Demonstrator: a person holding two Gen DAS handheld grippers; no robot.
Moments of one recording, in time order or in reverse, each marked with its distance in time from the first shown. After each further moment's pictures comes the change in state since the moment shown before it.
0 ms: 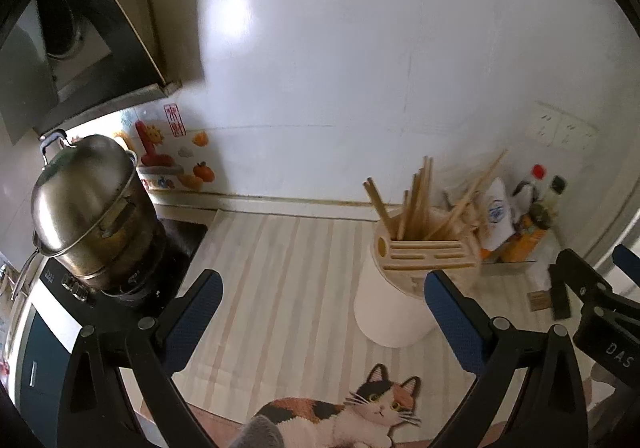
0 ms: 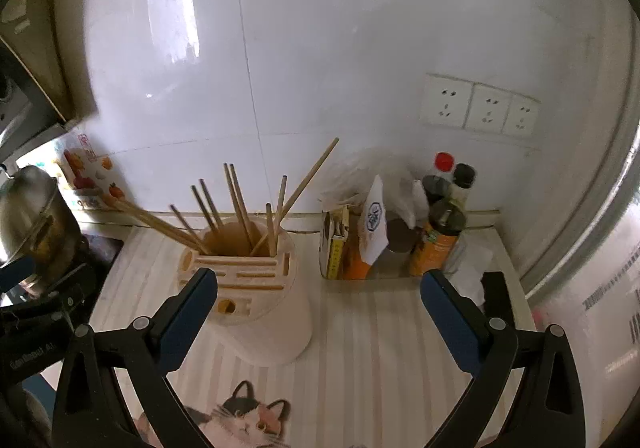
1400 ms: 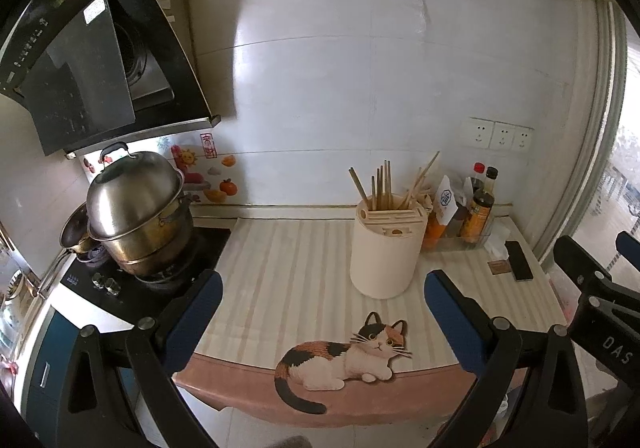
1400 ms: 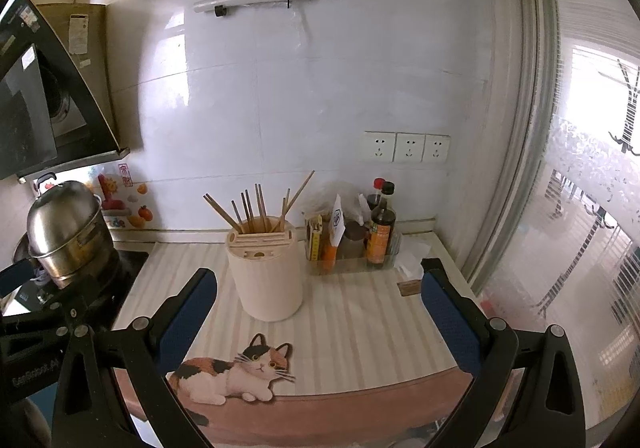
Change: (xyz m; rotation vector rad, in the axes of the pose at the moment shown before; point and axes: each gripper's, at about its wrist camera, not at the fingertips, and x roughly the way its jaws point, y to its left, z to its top) left arm -0.178 0.037 -0.079 0.045 -0.120 -0.041; right arm -0.246 0.021 -0.093 0.037 -0.184 -0.101
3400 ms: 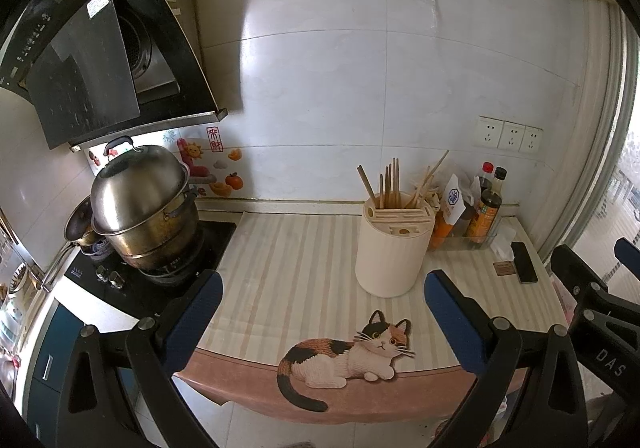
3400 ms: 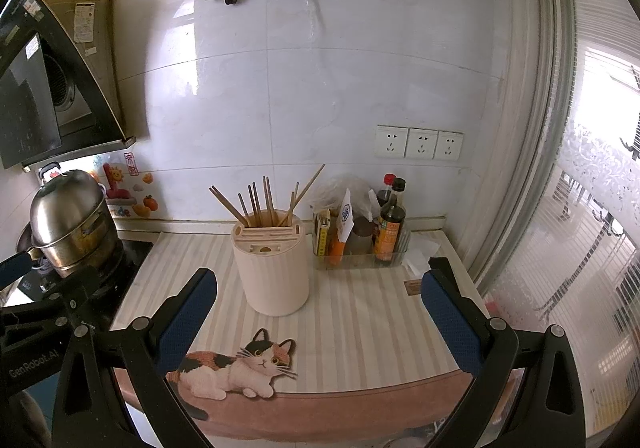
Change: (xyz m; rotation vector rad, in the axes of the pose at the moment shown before) left arm 0.007 -0.004 0.007 -0.023 0.029 0.030; right arm 0.015 0.003 0.004 -0.021 0.034 0.028
